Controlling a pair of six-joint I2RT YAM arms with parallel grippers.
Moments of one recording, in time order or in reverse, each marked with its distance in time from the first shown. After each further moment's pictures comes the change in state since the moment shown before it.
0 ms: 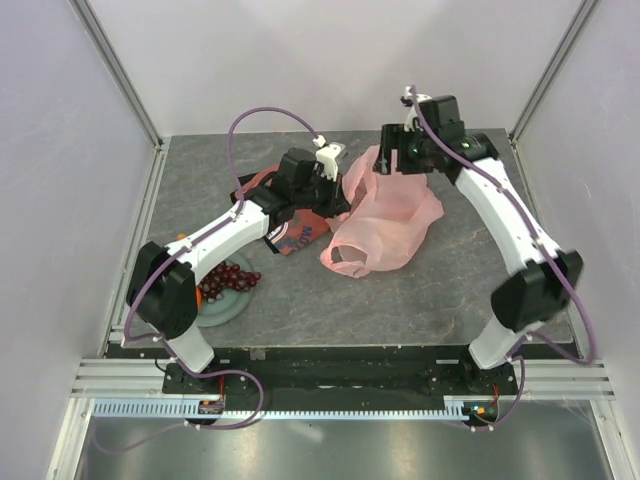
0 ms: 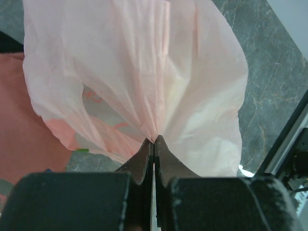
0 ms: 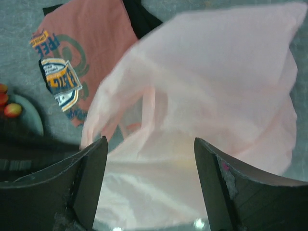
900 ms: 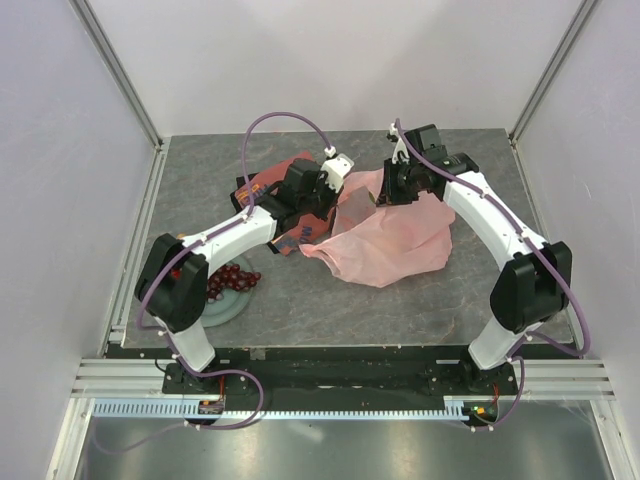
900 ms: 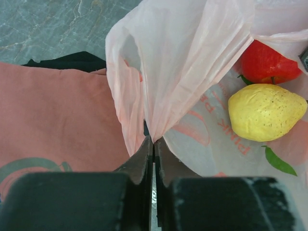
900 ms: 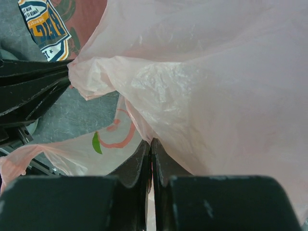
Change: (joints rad) left arm -0.003 0.066 -0.072 0.137 -0.225 0.372; right arm 0.027 -0.084 -0.299 0.043 -0.098 0.062
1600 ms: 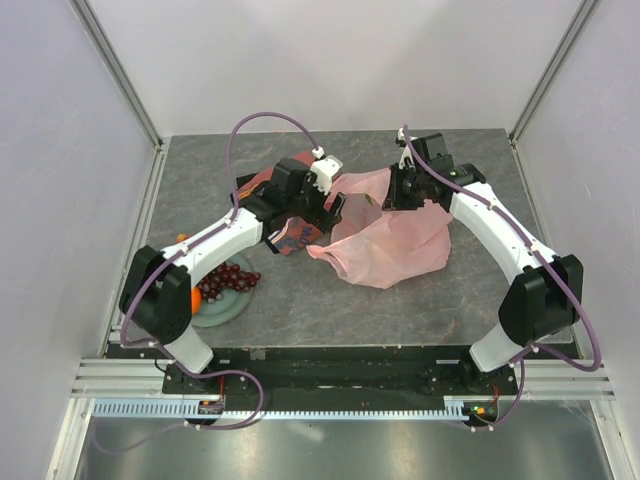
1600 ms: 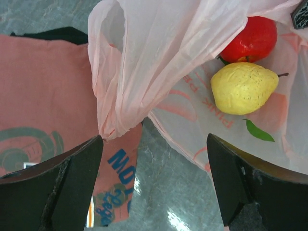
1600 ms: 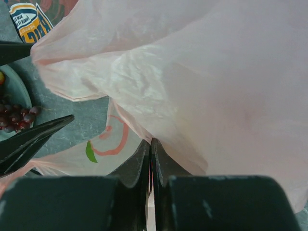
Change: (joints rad) left arm 0.036 -0.111 -0.043 -0.123 0.089 -0.042; right arm 0.000 -0.087 -0.101 0.047 0.065 0.038
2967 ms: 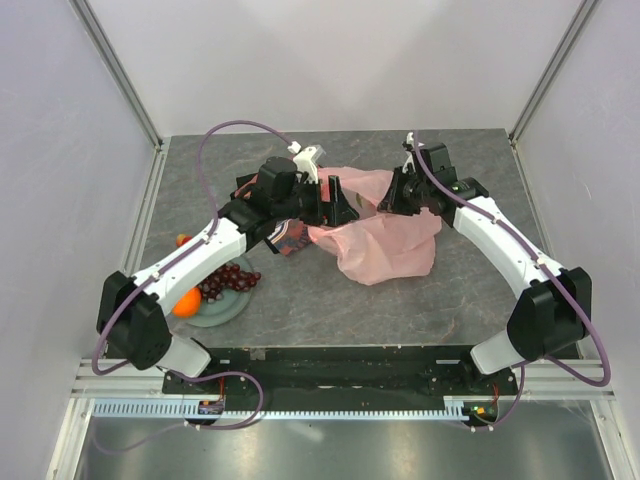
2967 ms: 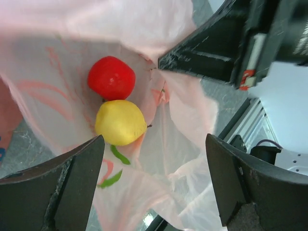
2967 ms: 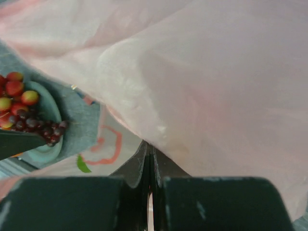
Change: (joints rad) left arm -0.035 -0.143 -0.012 -0.026 0.159 -0.627; right arm 0.015 -0.086 -0.130 0.170 -0.010 0.181
